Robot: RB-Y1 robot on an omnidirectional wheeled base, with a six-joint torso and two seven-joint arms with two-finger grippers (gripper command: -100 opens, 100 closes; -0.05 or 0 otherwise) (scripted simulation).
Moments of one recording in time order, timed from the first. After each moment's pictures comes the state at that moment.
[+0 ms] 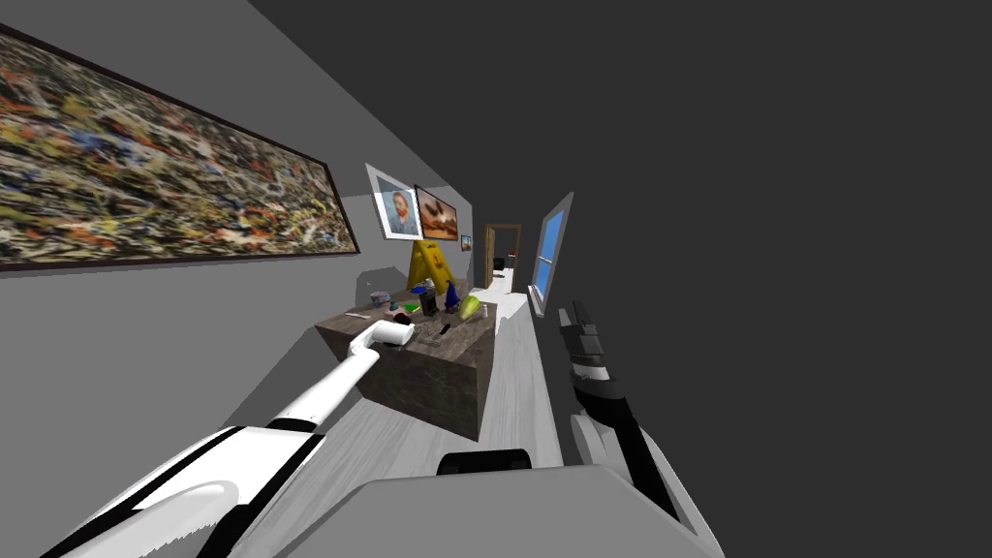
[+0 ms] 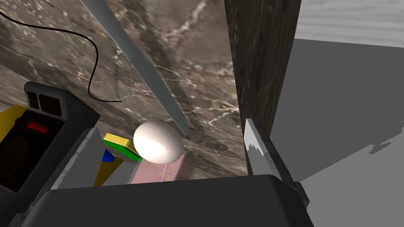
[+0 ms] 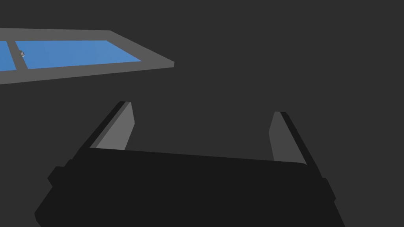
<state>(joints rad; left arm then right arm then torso) -0.44 0.63 -0.08 -1.22 0.32 1.09 -0.29 0.50 -0.03 0.05 -2.37 0.12 -0.41 0.02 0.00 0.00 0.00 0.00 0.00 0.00</state>
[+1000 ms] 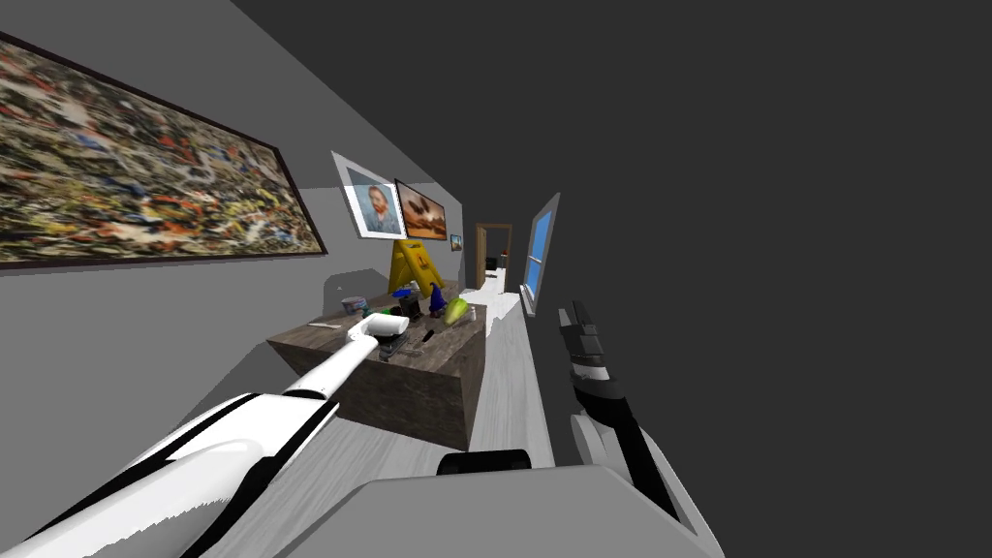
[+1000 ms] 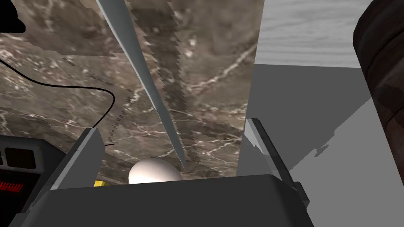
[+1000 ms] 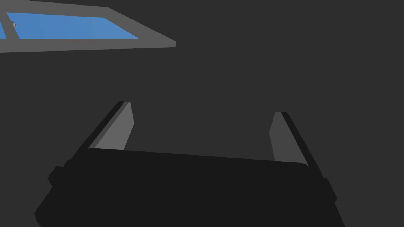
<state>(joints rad) -0.59 0.68 -0.09 -0.98 0.39 1.31 -0.28 0.50 -0.03 0.05 -2.37 0.12 -0.41 0.02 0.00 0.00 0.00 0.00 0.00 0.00</state>
